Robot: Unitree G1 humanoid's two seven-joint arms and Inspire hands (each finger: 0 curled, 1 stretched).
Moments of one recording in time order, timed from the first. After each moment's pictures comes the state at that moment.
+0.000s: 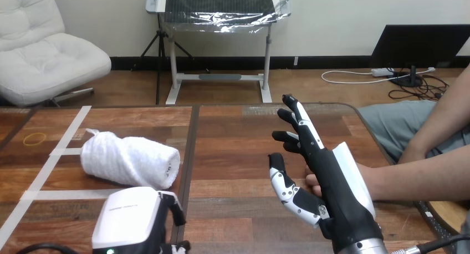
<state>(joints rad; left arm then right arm) 0.33 0.43 -0.39 -0.27 0.96 0.24 0.17 0.35 -0.09 0.26 -0.46 -0.39 -0.05 0.00</state>
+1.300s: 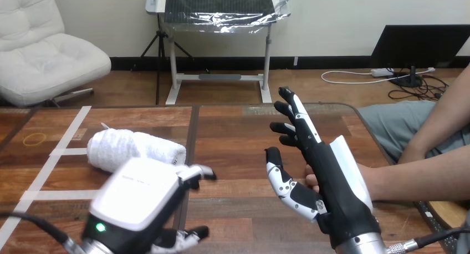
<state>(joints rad) 0.30 0.66 -0.18 -0.36 0.91 -0.21 0.11 0.32 -0.09 0.26 -0.45 -0.39 -0.07 0.00</state>
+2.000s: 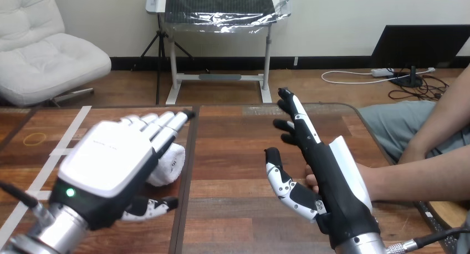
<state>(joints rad) 0.21 0.74 -0.03 -0.34 0.89 -0.26 0.03 0.32 -0.09 0.26 -0.45 -0.39 -0.07 0.00</state>
